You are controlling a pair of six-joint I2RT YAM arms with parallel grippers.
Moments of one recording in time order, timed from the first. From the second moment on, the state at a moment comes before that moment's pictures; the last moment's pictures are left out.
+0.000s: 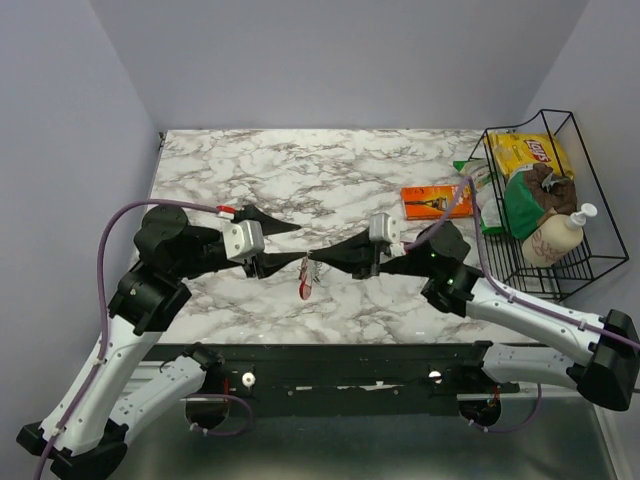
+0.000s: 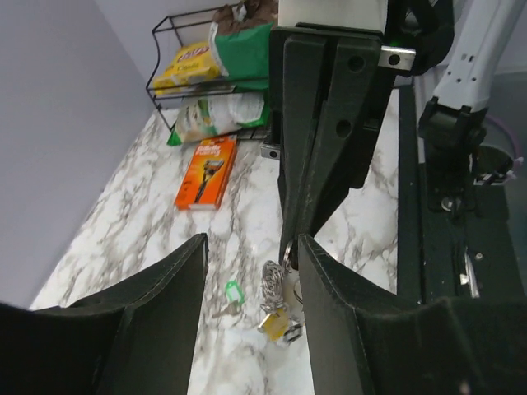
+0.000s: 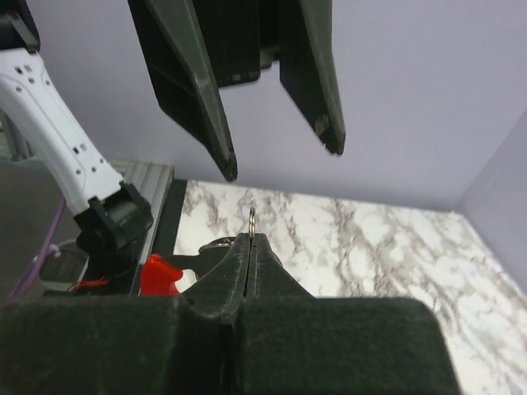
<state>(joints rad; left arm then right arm) -0.54 0.75 1.11 -0.39 0.77 0.30 0.95 1.12 0.82 0.54 -0.59 -0.13</state>
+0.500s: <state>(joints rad) -0.54 0.68 0.99 0.04 1.00 0.05 0.95 1.07 0.73 0.98 -0.64 0.01</state>
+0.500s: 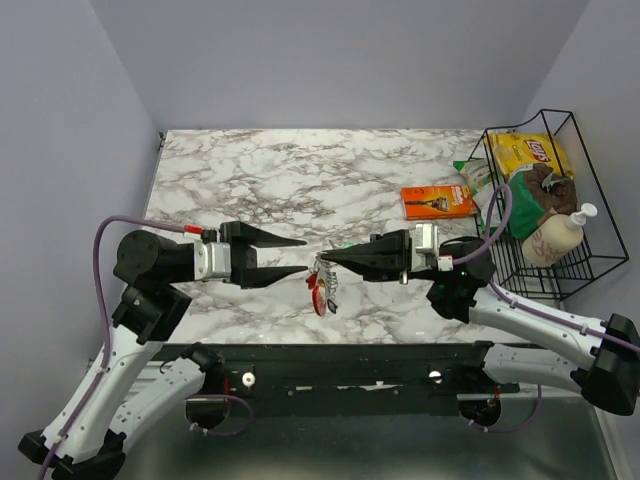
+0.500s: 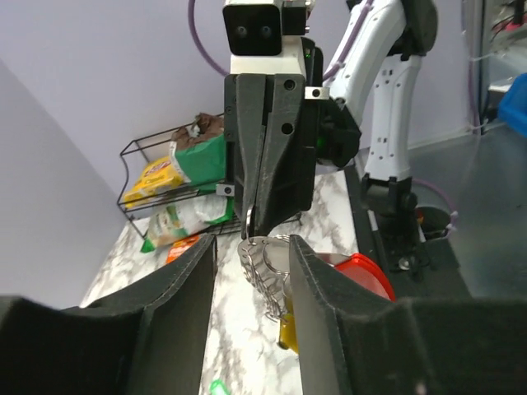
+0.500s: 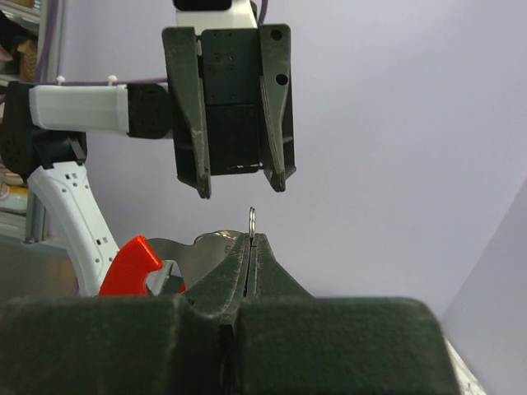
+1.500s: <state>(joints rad) -0.54 0.80 0.93 0.40 1.15 -0.21 0.95 1.11 0.72 1.13 -0.68 0.10</state>
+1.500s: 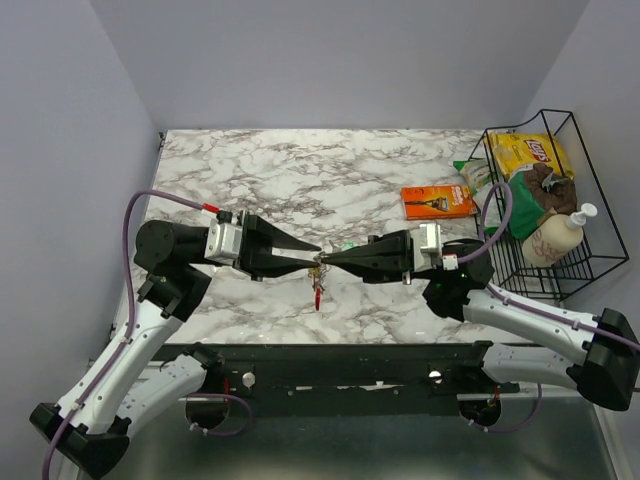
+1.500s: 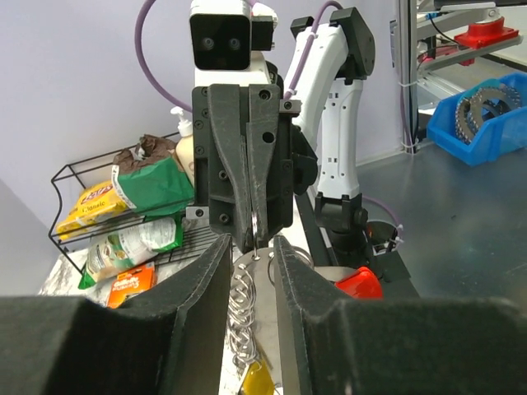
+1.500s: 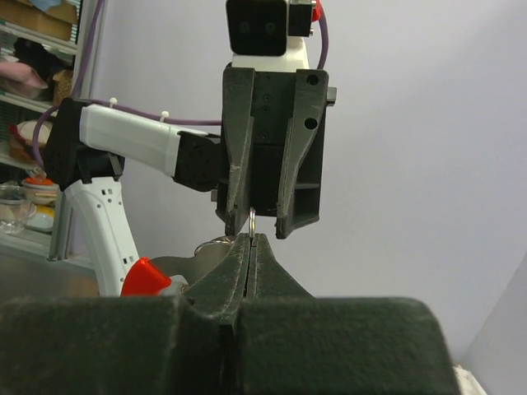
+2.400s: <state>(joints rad) -0.53 0.88 1.21 -0.29 1.07 0.23 0.95 1.00 0.73 0.89 -0.55 -0.08</state>
